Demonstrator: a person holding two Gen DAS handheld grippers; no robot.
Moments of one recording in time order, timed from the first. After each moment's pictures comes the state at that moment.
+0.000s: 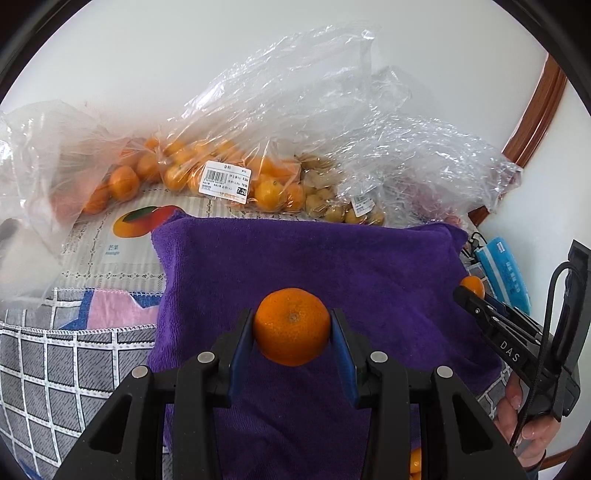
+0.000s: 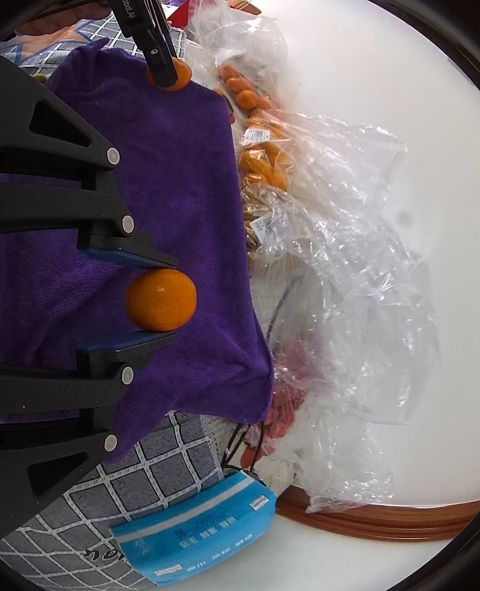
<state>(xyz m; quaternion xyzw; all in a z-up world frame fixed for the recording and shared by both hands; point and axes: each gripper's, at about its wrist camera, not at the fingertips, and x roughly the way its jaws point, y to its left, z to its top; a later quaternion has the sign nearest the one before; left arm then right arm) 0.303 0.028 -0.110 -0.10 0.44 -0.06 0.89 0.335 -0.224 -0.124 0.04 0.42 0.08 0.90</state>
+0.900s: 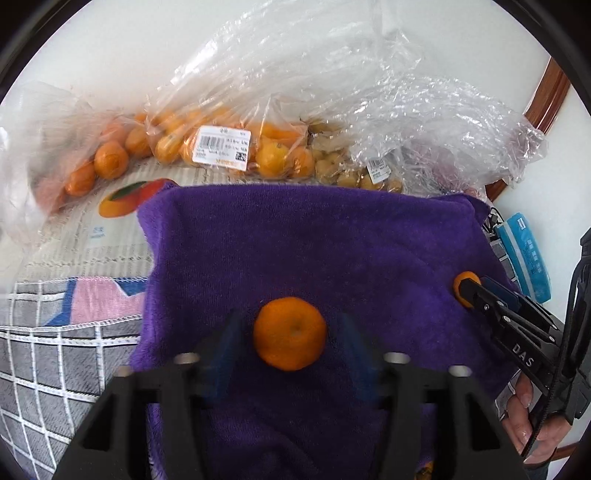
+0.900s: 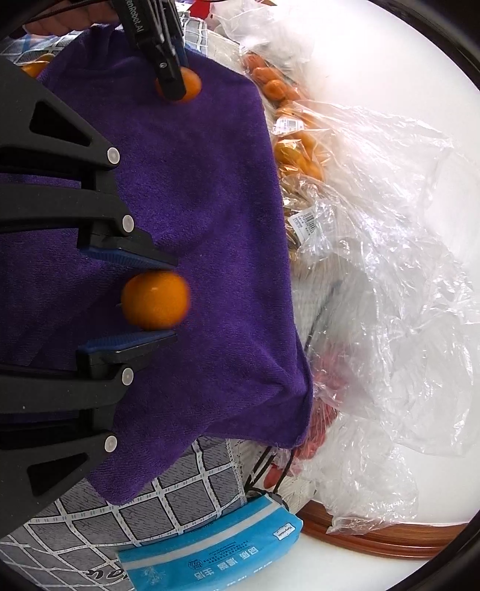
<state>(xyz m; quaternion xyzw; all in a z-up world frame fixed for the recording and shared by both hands) 0.317 0.020 -0.130 -0.08 0.48 -0.06 0.87 0.339 -0.214 -0.152 0.03 0.45 0.10 0.89</state>
